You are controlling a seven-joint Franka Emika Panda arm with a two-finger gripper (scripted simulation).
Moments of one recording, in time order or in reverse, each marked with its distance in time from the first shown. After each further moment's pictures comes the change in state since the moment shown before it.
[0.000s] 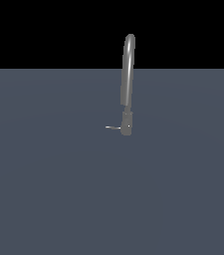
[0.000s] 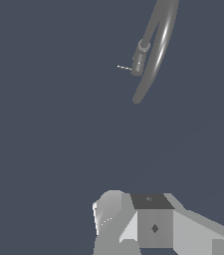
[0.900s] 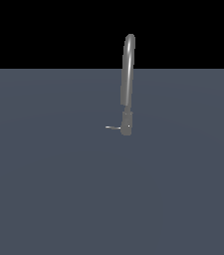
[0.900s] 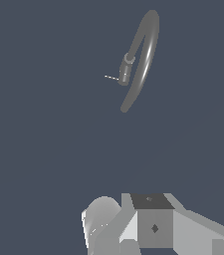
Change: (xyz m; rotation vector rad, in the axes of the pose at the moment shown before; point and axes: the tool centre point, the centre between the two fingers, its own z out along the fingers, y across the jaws) arm 0.007 -0.001 -0.014 -0.107 0.044 0.014
